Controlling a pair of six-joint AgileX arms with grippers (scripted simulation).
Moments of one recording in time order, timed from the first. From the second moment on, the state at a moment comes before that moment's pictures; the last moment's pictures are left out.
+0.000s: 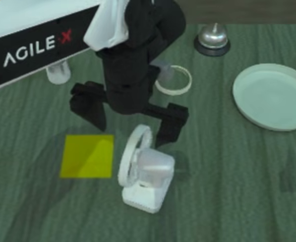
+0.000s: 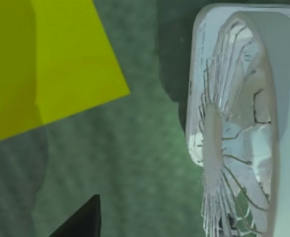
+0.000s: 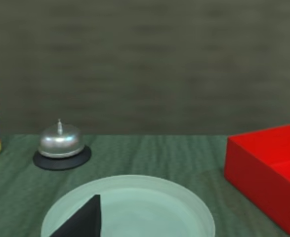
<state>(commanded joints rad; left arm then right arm) -0.70 1.97 1.70 -1.30 0.00 -0.32 0.00 0.00 0.00 0.00 0.00 0.00</state>
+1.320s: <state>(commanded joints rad) -0.70 1.98 1.62 -1.21 0.00 -0.32 0.00 0.00 0.00 0.00 0.00 0.00</state>
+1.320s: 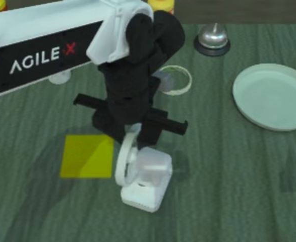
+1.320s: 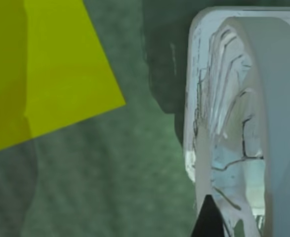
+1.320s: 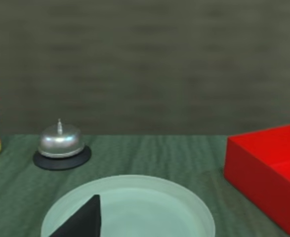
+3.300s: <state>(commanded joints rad) -0.57 1.97 1.83 -1.47 0.01 -1.16 0.00 0.00 0.00 0.00 0.00 0.00</state>
